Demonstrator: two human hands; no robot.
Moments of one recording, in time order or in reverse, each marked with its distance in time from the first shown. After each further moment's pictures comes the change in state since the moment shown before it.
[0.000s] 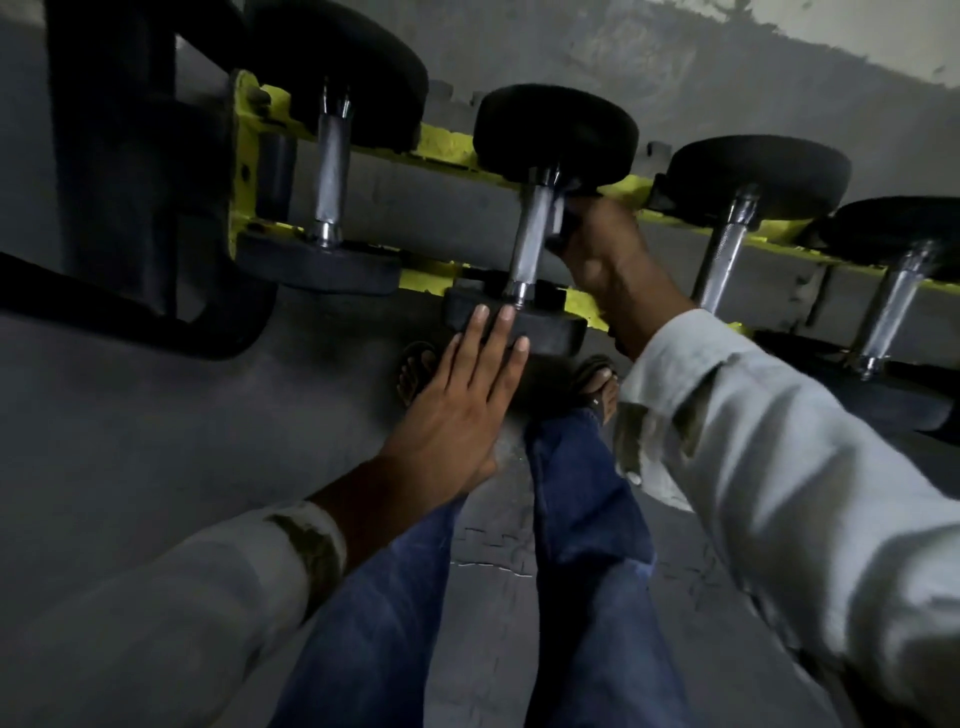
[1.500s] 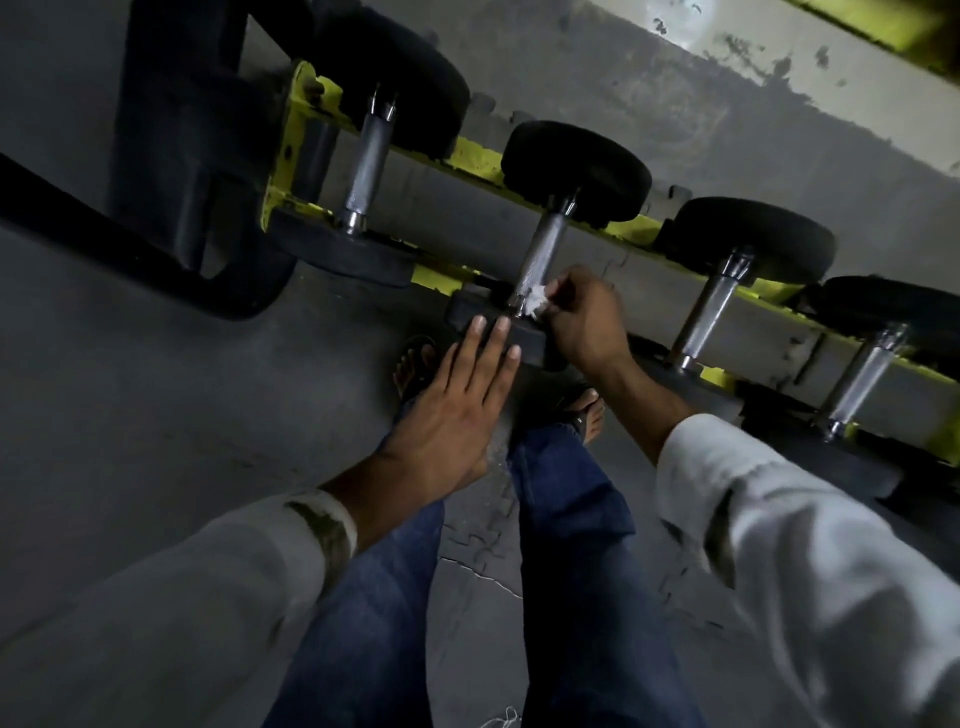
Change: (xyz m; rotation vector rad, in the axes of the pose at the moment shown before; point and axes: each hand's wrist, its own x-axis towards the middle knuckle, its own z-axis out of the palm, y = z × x) left_hand 0.001 0.024 -0.010 -0.003 -0.012 -0.153; right_hand -0.053 0.031 -0.030 -1.073 -0.048 -0.381
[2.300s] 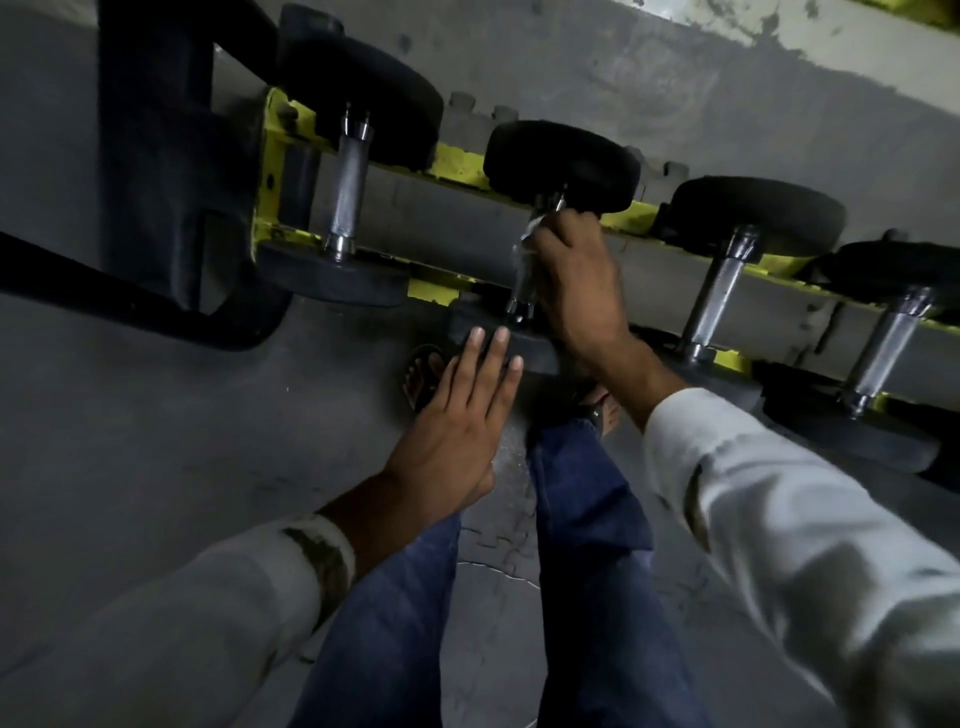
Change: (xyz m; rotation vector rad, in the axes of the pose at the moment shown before) left_hand 0.001 -0.010 0.001 -0.006 -0.018 0.067; right_hand 0.022 -0.011 -0.001 -0.500 0.269 -0.620
